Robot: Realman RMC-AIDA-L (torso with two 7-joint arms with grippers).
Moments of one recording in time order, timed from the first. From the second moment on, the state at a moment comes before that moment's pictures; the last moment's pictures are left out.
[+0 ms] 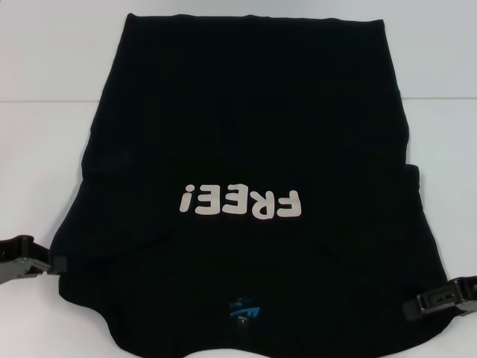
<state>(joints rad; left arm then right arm) -0.55 -1.88 0.44 0.63 2.51 1.62 -2.40 0.63 1.97 -0.68 -0.69 -2.59 -1.64 2.40</state>
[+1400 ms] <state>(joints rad) -0.55 -1.87 0.44 0.62 2.49 1.66 -2.39 0.65 1.97 -0.68 -0.70 -2.59 -1.62 2.35</state>
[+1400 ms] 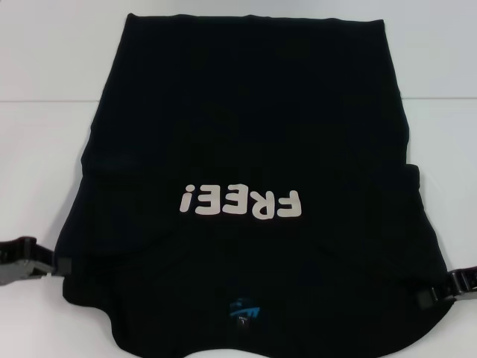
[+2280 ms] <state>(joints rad) -0.53 -1.85 0.52 0.60 2.67 2.02 -2.28 0.55 1.93 -0.67 -0.69 -2.63 -1.94 2.07</state>
